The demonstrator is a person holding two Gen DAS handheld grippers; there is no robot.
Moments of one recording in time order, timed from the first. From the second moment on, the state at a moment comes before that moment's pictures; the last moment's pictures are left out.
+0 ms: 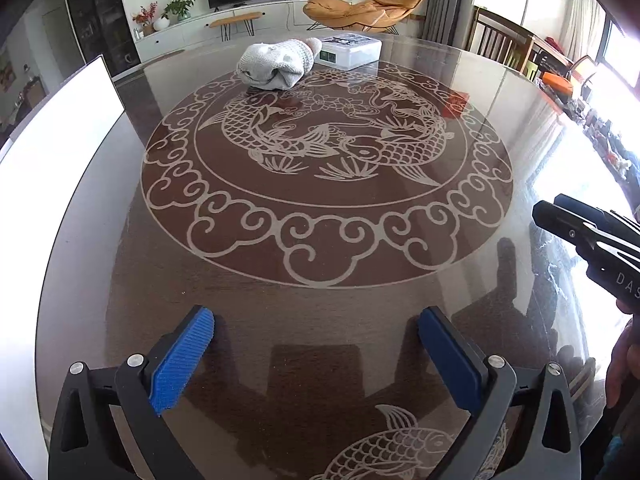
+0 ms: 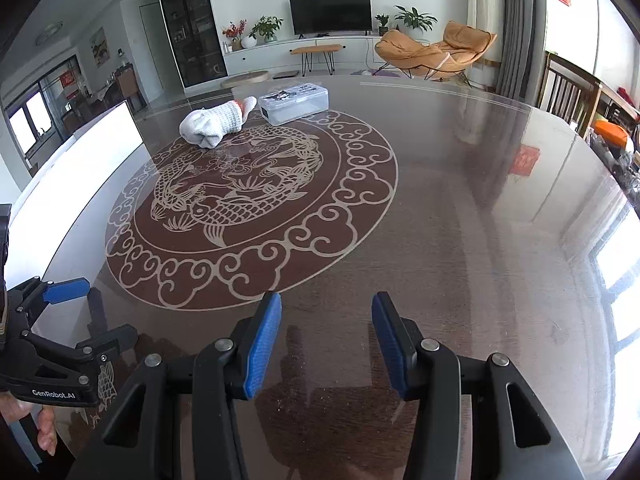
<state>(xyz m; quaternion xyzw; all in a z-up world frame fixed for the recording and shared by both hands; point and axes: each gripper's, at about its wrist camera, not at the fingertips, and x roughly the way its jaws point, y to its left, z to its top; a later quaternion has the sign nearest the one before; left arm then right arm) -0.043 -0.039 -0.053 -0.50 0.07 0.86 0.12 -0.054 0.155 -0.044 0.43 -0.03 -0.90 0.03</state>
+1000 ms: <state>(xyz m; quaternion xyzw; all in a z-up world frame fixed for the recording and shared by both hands) -0.063 -0.036 -0.055 -0.47 0.07 0.87 0.12 -0.071 0.132 -0.064 0.44 0.02 -0.90 0.04</state>
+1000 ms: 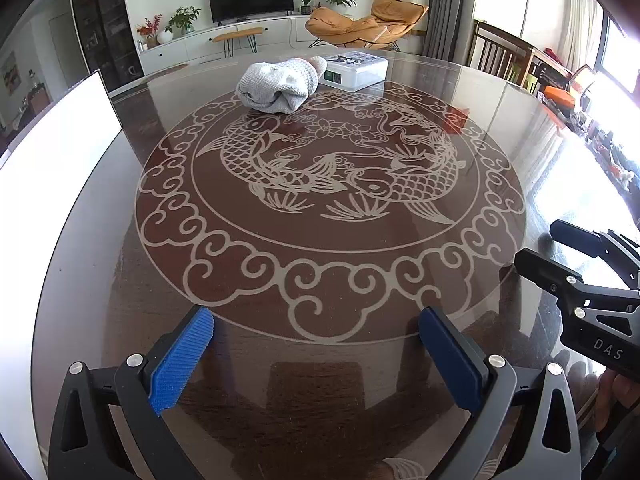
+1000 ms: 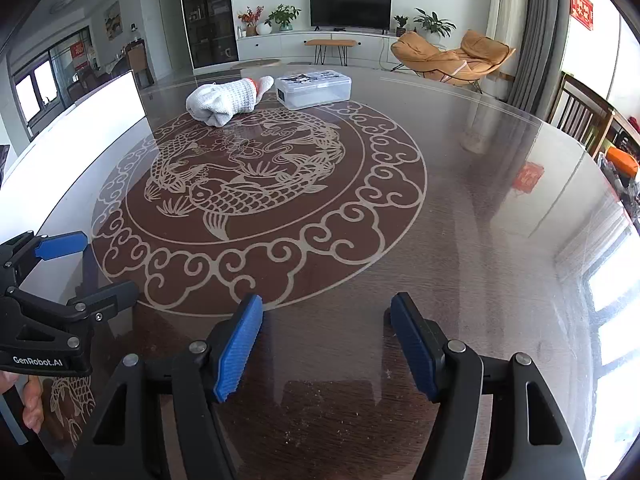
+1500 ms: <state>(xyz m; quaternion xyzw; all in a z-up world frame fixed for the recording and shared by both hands) -0.099 -0.034 -0.055 -0.47 0.11 0.85 0.20 -0.071 0.132 -0.064 0.44 0.02 -0.90 0.04</state>
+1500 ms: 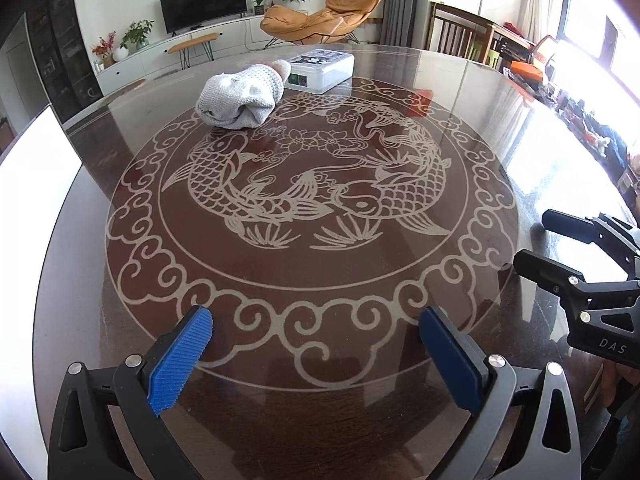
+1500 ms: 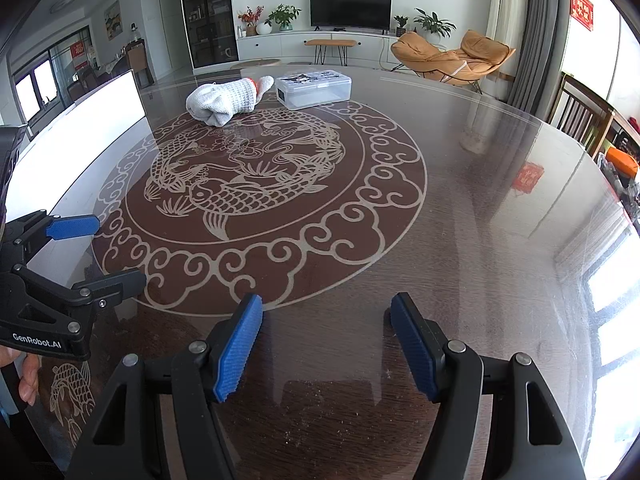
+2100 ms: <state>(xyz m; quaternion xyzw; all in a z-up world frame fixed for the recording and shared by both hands) -0.272 -0.026 -0.050 -0.47 0.18 0.81 0.31 -0.071 0.132 -0.064 0.44 0.02 -0.90 0.04</state>
